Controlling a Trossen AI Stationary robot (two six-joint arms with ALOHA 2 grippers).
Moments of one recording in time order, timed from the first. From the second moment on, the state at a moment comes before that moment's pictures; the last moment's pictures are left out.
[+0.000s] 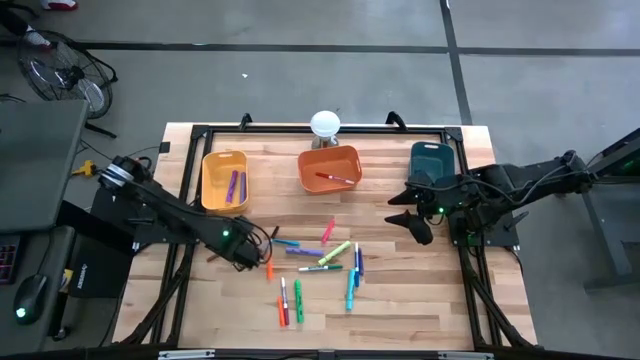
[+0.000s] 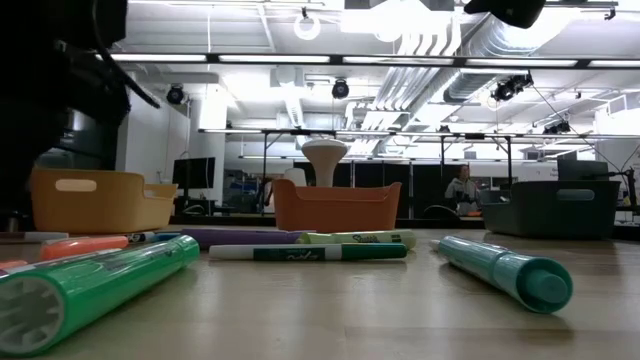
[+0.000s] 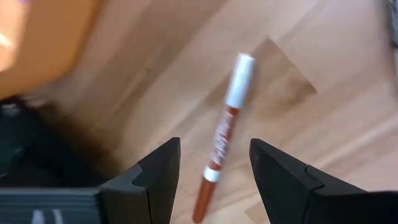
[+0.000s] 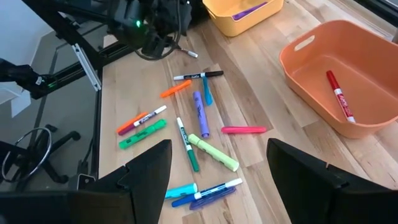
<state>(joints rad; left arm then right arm) -0.48 1.45 0.82 -1.08 -0.09 -1.24 0.25 0.97 1.05 -0.68 0.20 0.59</state>
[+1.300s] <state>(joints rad) -0.48 1.46 0.66 -0.84 -0.07 -0.99 0.25 0.97 1.05 -0.68 0.19 0.65</state>
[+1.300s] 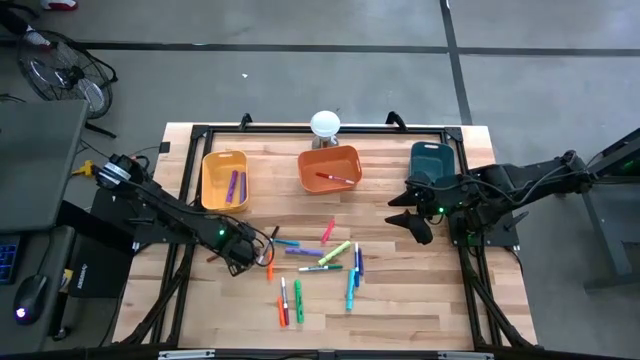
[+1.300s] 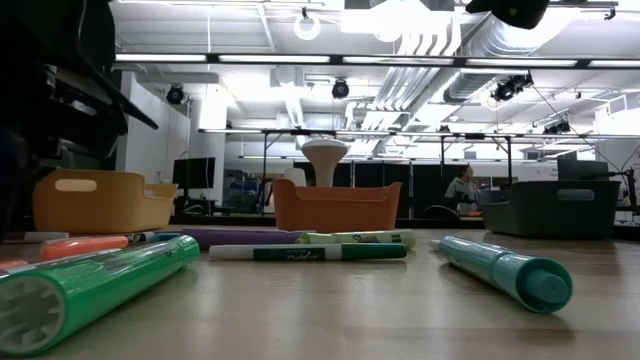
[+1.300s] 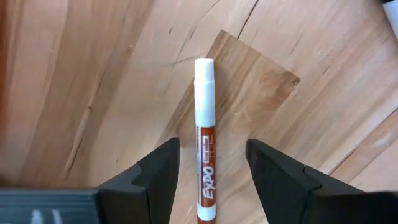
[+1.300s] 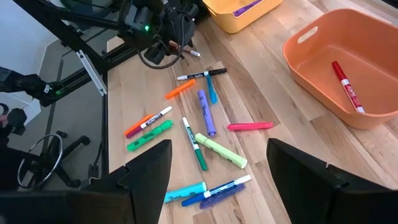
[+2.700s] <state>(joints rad) -0.48 1.46 0.59 -0.78 -0.01 -1.06 0.25 0.97 1.05 -0.68 0.16 0.73</state>
